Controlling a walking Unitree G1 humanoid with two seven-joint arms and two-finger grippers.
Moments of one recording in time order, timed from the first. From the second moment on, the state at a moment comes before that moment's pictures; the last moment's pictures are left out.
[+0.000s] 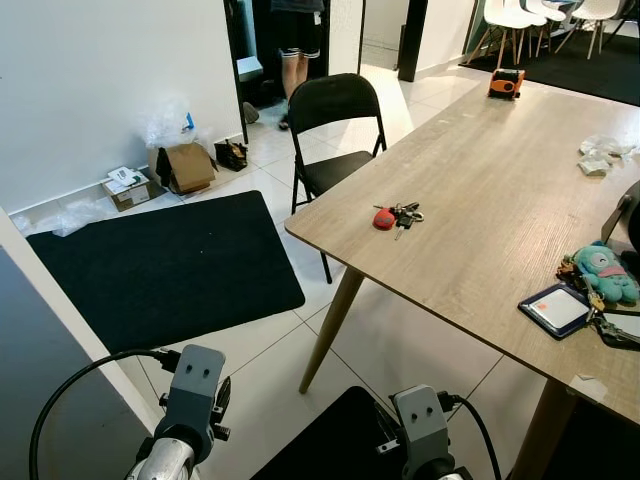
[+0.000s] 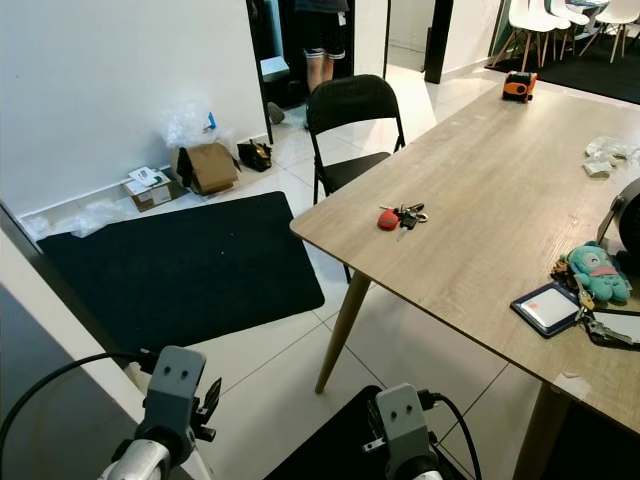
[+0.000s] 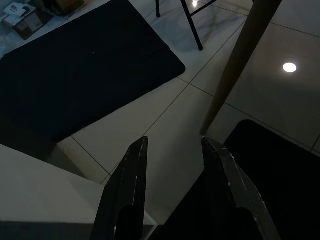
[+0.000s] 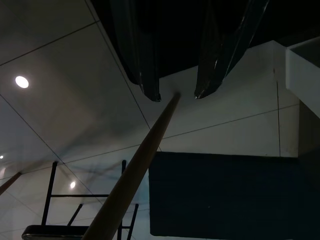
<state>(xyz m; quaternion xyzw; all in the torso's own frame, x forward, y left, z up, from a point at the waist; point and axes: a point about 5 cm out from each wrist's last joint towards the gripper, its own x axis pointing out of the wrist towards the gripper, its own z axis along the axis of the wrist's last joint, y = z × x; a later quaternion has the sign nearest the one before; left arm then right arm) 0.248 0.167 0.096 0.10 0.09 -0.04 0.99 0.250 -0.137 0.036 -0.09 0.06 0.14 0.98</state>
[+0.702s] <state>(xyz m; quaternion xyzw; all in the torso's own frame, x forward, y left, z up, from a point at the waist) 0.249 0.170 0.097 0.10 0.09 -0.04 0.99 0.250 -0.132 0.035 -0.09 0.06 0.14 0.98</state>
